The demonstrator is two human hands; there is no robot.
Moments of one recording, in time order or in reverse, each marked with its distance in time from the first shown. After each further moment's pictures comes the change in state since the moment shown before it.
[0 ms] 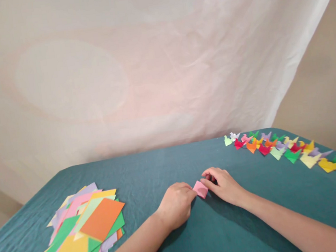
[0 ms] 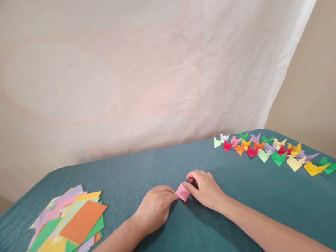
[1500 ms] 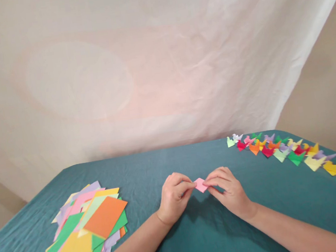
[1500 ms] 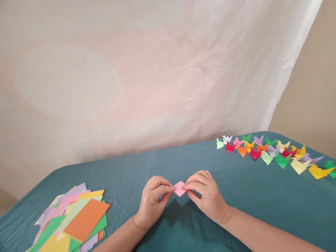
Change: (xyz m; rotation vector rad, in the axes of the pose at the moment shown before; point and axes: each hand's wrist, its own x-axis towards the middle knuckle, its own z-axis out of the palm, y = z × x) left_hand -0.003 -0.014 0.014 -0.206 0.676 -0.015; right_hand -0.013 -0.027 -0.005 0.087 0.429 -0.526
